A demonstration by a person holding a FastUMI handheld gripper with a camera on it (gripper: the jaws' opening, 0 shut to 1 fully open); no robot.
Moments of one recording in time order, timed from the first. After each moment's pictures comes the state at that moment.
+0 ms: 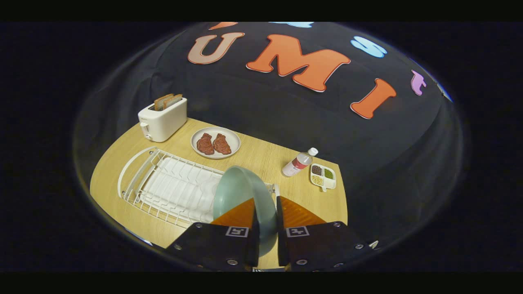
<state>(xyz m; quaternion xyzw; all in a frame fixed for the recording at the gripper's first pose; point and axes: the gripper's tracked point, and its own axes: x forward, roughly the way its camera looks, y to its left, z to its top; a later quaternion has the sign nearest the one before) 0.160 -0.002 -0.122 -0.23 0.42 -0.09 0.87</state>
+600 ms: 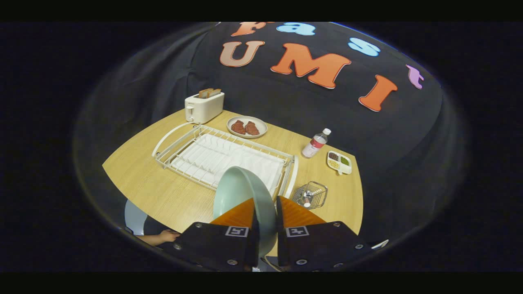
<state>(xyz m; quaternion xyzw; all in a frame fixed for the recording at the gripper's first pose) 0.014 0.006 -0.154 -0.20 0.42 0.00 0.88</state>
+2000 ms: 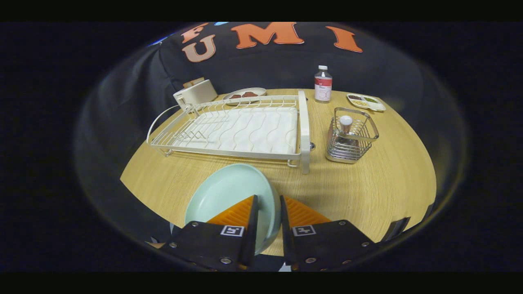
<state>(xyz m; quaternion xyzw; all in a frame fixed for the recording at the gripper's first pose) -0.041 -0.034 -0.322 0.01 0.49 0.01 0.87</state>
